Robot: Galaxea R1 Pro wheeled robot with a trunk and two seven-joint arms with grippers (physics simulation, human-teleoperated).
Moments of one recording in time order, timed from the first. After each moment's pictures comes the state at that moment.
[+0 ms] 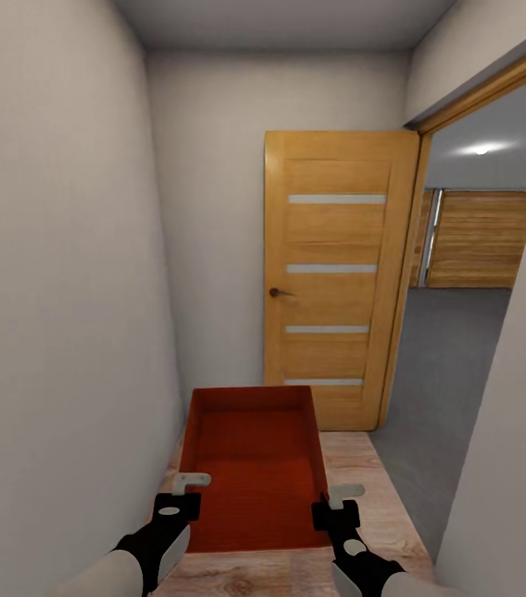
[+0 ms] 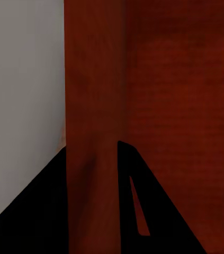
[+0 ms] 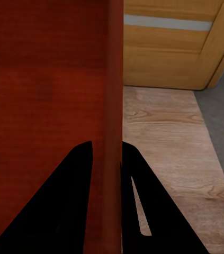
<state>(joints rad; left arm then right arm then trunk) -0.64 -0.11 -0.13 -0.20 0.07 0.01 0.29 -0.61 0.13 0.52 -0.06 -0.37 -0.37 -0.22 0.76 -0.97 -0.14</state>
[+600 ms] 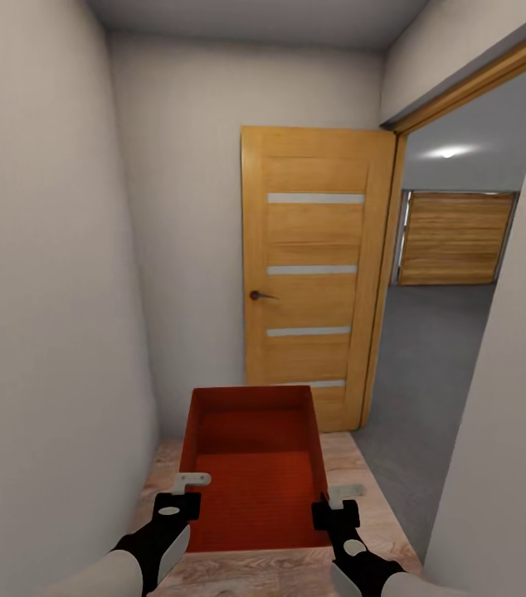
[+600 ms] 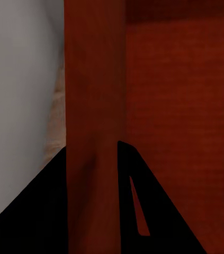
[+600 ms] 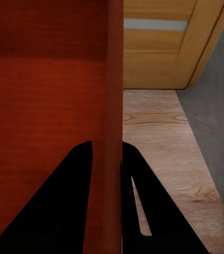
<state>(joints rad) -0.64 -0.11 -0.13 -0.20 0.06 0.01 0.29 -0.61 0.13 0.53 -0.06 -0.37 -0.37 -0.22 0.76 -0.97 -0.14</state>
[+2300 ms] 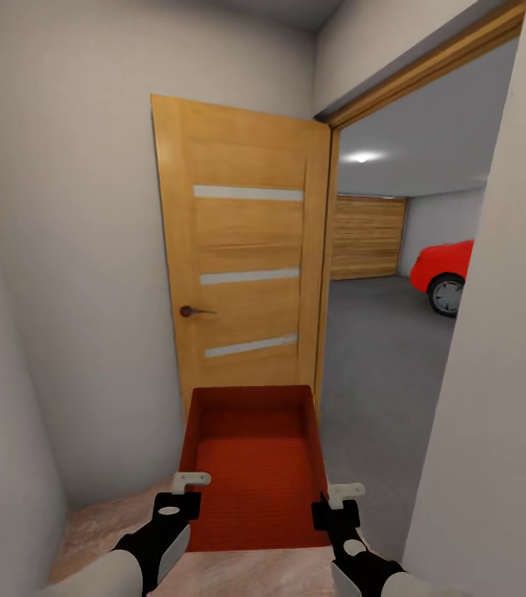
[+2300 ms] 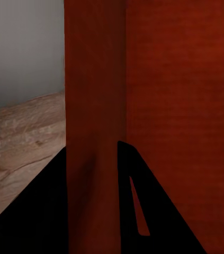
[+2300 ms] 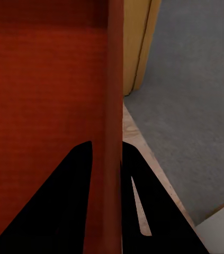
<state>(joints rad) -0.64 -0.11 -0.13 -0.20 0.06 0.01 0.29 -0.61 0.13 0.53 -0.06 -0.37 -0.37 -0.22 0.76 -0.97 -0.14</state>
